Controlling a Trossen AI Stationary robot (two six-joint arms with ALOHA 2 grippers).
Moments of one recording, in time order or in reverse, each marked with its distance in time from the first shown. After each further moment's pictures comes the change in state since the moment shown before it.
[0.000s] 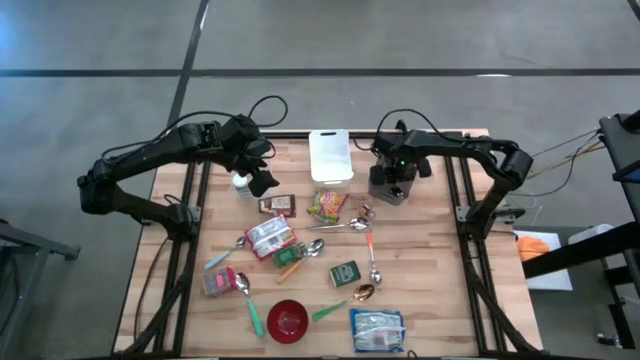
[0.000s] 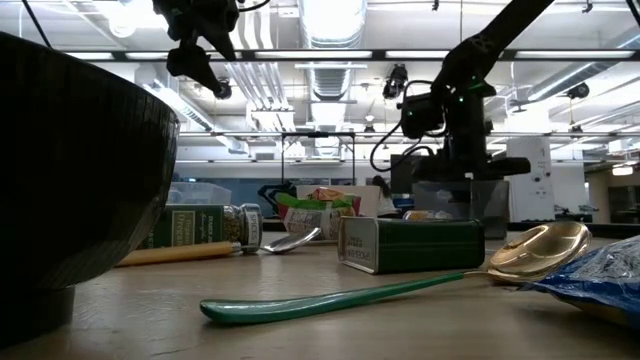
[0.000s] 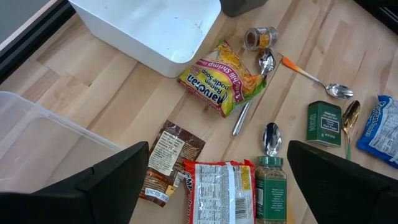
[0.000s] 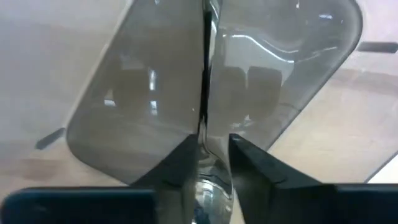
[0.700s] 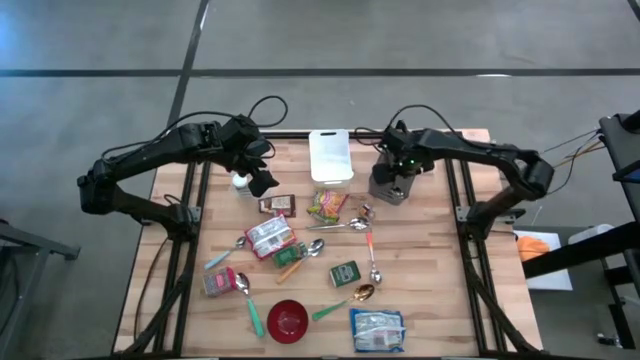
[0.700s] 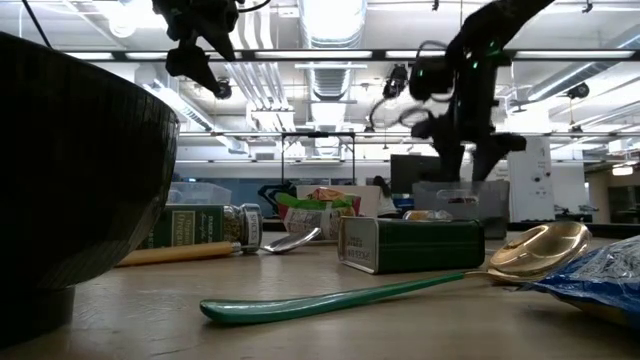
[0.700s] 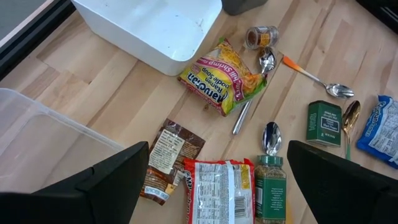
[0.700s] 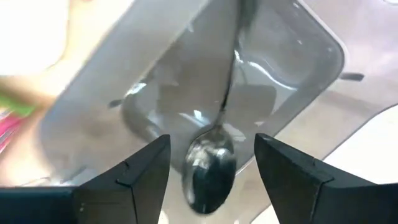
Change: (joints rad) left arm 0.000 0.000 0.000 -0.005 0.000 -0.005; right arm 0.059 -0.201 -0.002 -0.011 0.005 -0.137
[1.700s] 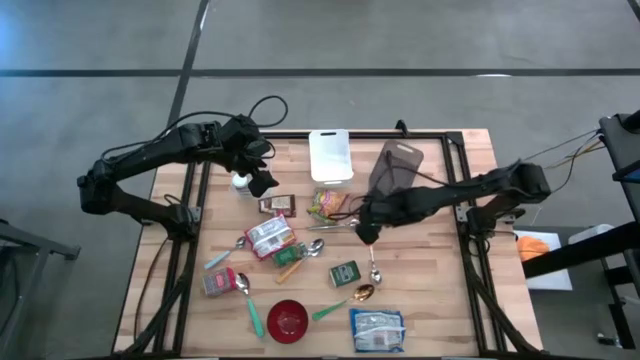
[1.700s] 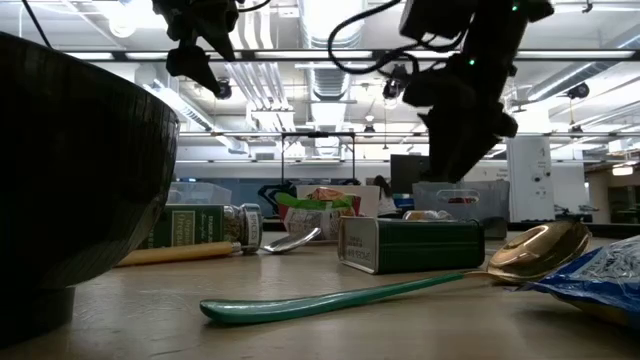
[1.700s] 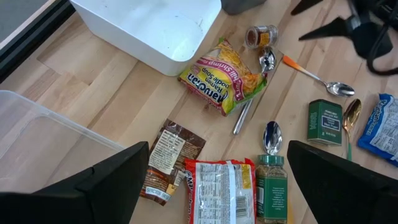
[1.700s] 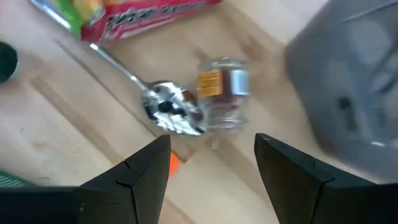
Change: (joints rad) left arm 0.000 0.000 0.000 0.000 0.000 0.009; right arm 0.628 0.068 -0.016 0.147 0.253 0.165
